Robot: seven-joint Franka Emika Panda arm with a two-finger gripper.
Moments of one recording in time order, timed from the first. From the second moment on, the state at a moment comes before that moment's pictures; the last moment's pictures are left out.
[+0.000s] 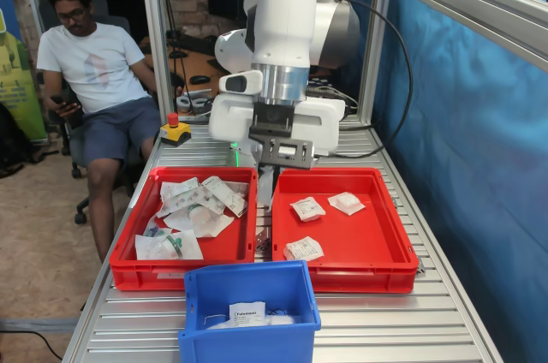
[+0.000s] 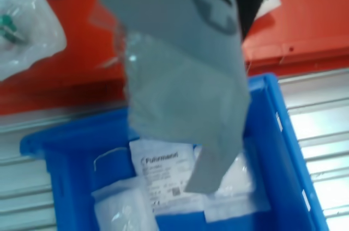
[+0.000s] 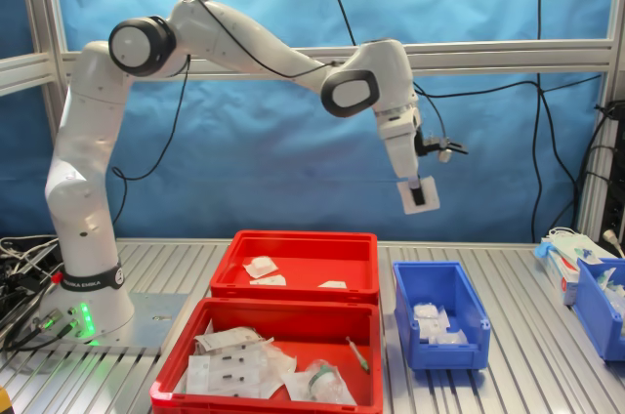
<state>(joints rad) 0.46 0.39 -0.49 -1.64 0.05 2.28 0.96</state>
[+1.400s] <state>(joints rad) 0.45 0.63 -0.52 -1.44 0.07 2.28 0.95</state>
